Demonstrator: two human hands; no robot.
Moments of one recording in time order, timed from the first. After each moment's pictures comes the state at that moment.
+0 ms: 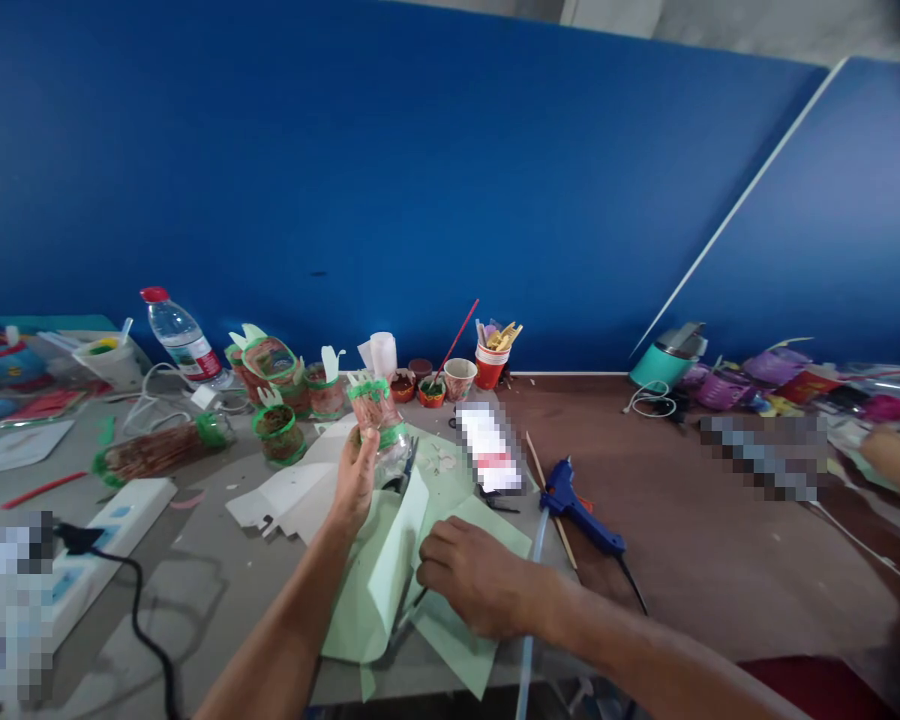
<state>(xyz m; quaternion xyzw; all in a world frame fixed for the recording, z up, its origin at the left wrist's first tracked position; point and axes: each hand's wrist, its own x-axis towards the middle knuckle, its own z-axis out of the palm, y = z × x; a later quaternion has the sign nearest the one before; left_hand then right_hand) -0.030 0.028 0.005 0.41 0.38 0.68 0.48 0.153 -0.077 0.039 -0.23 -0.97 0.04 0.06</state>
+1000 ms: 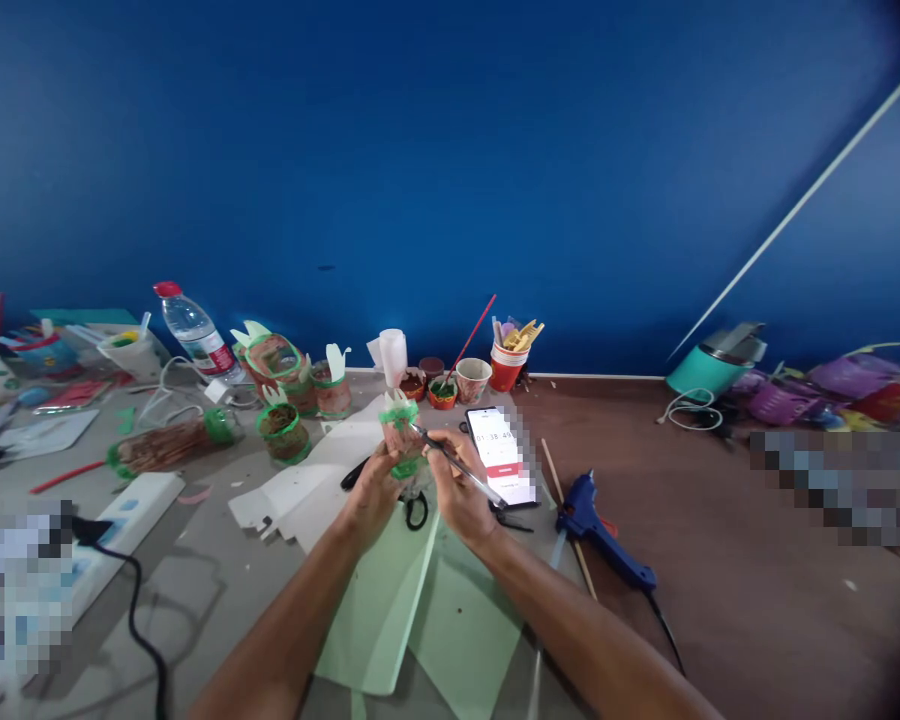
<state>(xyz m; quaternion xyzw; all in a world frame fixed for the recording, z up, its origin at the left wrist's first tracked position) -0.019 0.018 0.002 0.35 0.27 0.56 0.70 0.112 0.004 0.021 -0.41 -0.61 0.24 0.63</state>
